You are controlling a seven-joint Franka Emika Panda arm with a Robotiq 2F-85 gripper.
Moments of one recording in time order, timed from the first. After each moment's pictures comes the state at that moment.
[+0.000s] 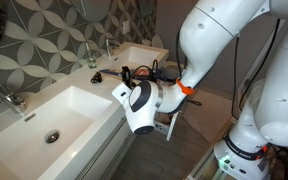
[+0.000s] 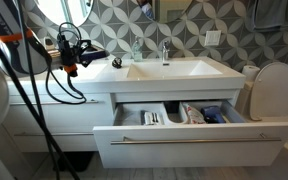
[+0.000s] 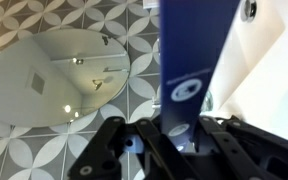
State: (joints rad) arm 0.37 0.15 0.38 -2.46 -1.99 1.70 1.17
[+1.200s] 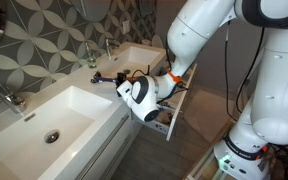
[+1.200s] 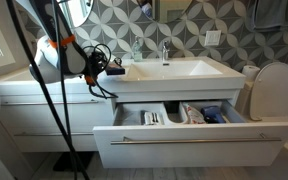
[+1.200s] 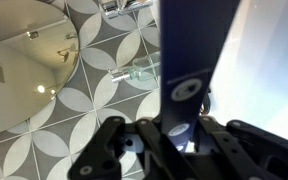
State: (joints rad) arm 0.22 0.28 0.33 -2.38 -2.41 1.98 1.51
